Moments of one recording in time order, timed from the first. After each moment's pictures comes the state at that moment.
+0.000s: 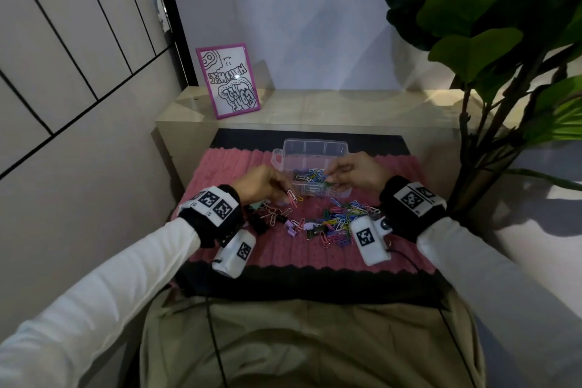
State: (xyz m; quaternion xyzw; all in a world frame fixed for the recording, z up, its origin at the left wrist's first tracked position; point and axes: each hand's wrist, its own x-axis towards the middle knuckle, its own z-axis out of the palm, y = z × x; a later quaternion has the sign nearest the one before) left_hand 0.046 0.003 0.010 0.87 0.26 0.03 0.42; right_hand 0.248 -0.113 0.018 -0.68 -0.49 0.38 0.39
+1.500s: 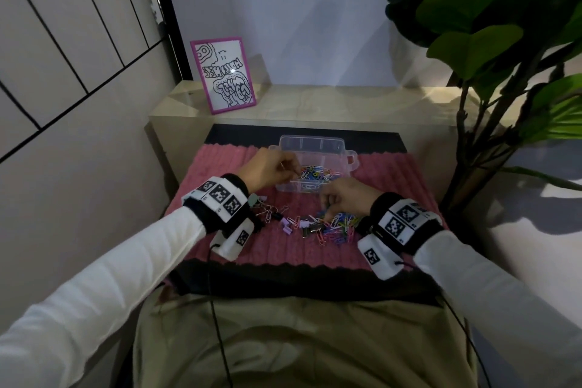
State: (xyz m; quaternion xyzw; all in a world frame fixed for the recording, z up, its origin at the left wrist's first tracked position) left_hand 0.068 -0.002 0.025 0.93 0.24 0.10 0.26; right_hand 0.227 -0.126 0.002 -0.70 -0.65 0.28 0.09
